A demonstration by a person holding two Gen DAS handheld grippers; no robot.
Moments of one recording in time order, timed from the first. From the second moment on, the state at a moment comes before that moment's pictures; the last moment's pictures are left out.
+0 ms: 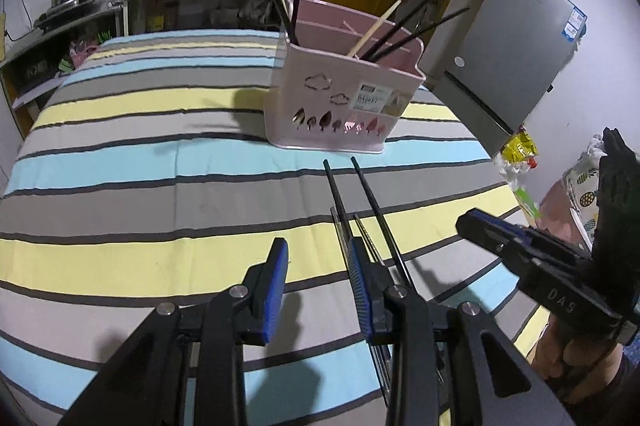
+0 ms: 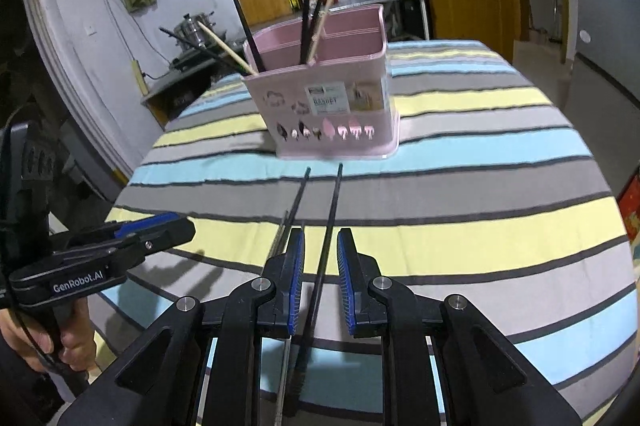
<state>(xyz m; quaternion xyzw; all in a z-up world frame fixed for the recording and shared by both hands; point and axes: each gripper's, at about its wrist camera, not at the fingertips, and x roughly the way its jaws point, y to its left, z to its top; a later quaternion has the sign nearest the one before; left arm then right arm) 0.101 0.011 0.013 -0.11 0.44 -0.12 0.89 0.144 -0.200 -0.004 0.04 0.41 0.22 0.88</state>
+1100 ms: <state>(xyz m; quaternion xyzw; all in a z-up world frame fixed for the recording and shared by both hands) 0.146 -0.021 -0.033 -0.09 0.50 -0.10 0.86 0.162 -0.201 -0.023 0.06 0.44 0.22 0.87</state>
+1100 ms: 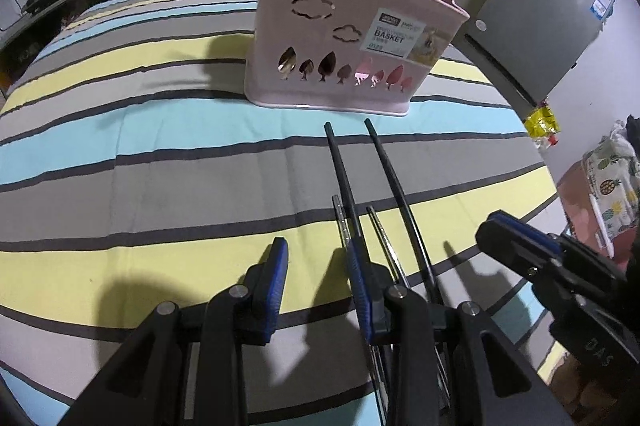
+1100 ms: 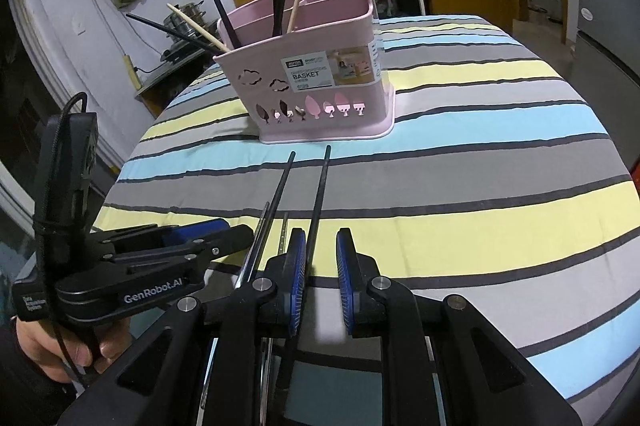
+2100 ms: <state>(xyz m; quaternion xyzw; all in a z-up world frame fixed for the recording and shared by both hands) 0.146 -0.038 -0.034 -0.06 0.51 -0.07 0.86 0.156 -0.212 -0.020 0.07 0.43 0.21 0.87</state>
